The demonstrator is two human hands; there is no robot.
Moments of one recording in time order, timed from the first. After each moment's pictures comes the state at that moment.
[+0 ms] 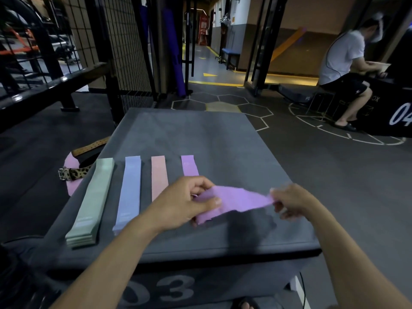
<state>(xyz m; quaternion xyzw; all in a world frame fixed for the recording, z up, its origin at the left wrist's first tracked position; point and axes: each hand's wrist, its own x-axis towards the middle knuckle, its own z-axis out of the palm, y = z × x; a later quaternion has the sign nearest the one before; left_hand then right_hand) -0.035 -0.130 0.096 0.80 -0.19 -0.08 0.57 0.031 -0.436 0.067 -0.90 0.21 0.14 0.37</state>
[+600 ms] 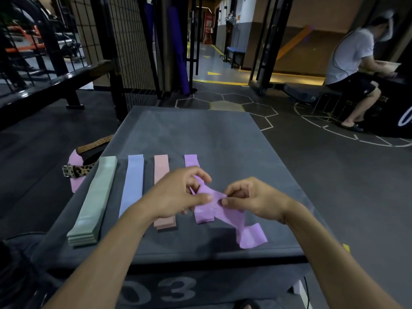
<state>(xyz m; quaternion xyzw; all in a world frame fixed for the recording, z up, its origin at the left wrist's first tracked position) -0.009 -0.112 0.098 0.85 -0.17 -0.06 0.49 0.005 -0.349 0.098 -0.80 -0.23 0.20 0.52</state>
